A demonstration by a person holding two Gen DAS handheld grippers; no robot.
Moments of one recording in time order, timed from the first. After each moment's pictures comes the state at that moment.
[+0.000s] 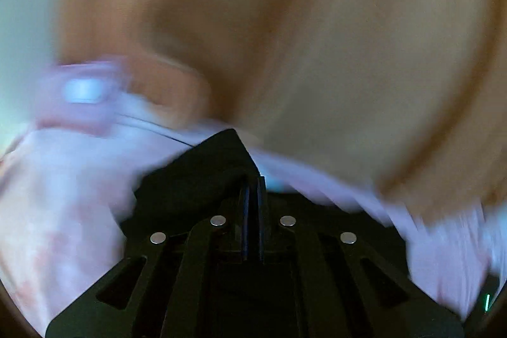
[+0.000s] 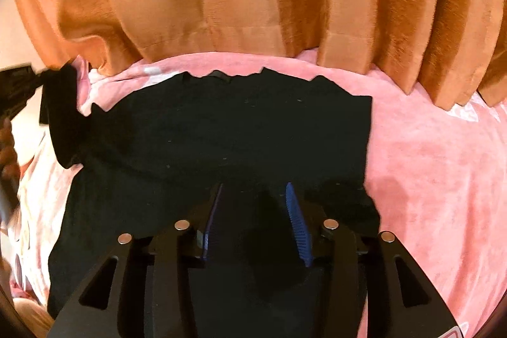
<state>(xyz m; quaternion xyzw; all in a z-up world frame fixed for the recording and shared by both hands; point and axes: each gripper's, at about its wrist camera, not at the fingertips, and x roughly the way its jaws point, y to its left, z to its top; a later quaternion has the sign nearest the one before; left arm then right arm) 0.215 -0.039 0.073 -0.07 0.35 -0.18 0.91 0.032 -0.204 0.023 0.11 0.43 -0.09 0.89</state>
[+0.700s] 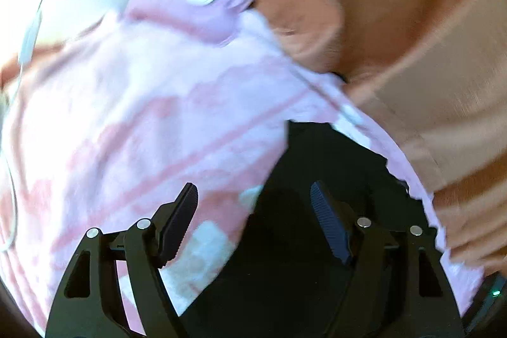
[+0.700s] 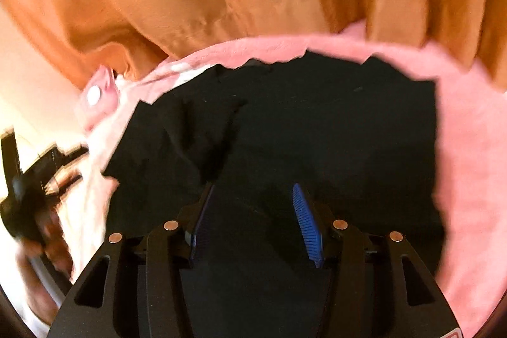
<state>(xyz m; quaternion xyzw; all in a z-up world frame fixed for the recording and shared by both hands) 0.217 0.090 0.010 -0.23 0.45 0.03 0.86 0.083 -0.210 0.000 0.22 0.45 0.00 0.87</state>
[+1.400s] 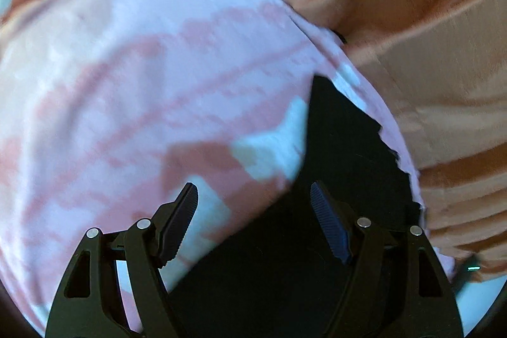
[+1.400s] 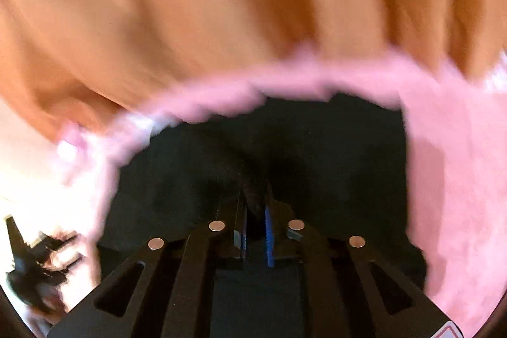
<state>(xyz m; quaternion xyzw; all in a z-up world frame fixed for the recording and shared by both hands) 0.213 0.076 -0.027 -0.27 0.53 -0.04 0.81 0.078 -0.261 -0.018 0.26 0.44 -0.09 0.86</state>
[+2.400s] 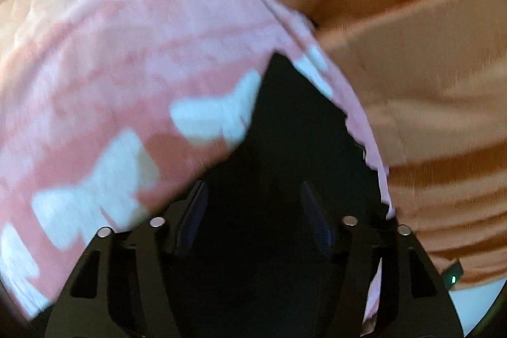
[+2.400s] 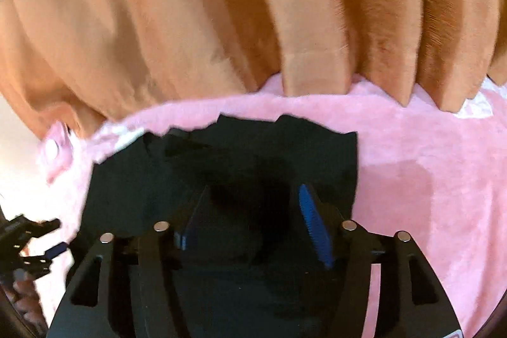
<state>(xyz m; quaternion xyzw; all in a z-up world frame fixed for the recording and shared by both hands) 0.211 0.051 -0.047 -0.33 0.53 -0.06 0.78 0.068 -0.281 0.003 0.18 0.38 -0.12 0.90</state>
